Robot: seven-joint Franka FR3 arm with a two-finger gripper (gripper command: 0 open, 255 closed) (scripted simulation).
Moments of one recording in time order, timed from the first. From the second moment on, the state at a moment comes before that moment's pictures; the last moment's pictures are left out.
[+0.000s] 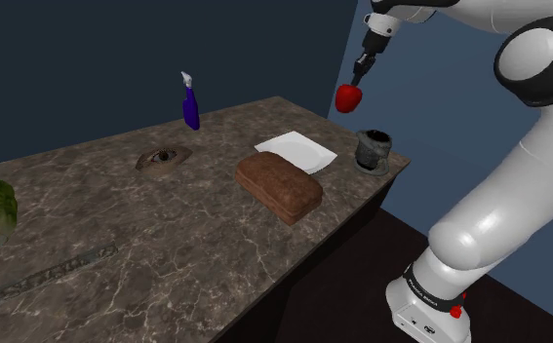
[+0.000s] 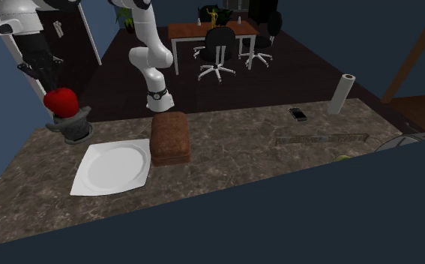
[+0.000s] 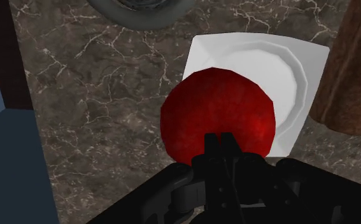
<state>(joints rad) -0.26 -0.03 -0.21 -1.67 0.11 1.78 -0.68</state>
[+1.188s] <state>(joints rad) -0.53 0.40 -0.35 -1.14 0.29 1.60 -1.04</state>
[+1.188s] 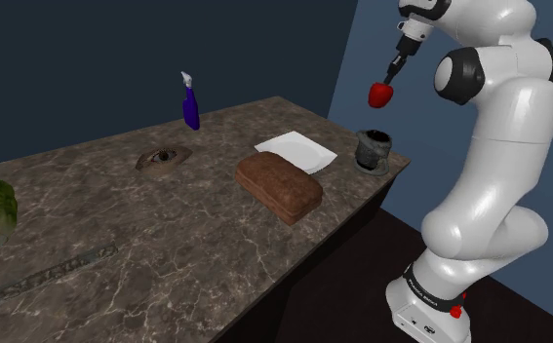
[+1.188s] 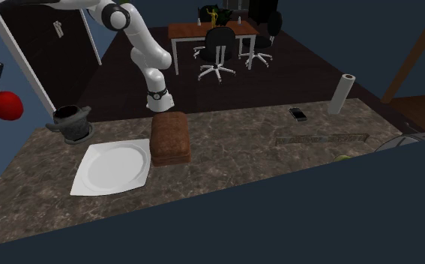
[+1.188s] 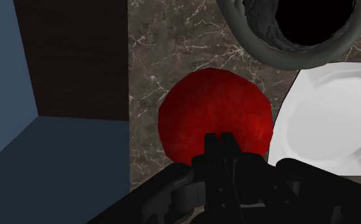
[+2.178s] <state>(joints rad) -0.50 0.36 -0.35 -1.41 0.28 1.82 -1.07</state>
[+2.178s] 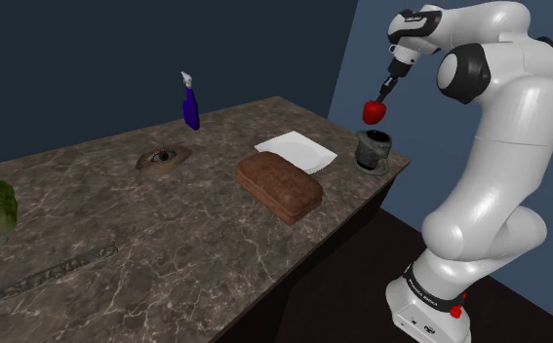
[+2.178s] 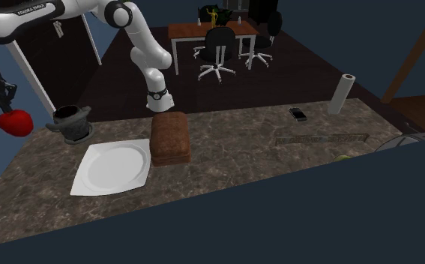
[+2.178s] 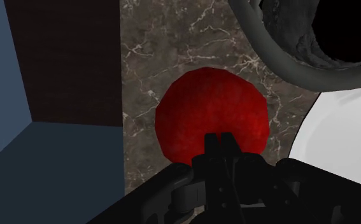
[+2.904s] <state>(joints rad) -0.49 0.36 -0.35 -1.54 0.30 1.96 -1.10</state>
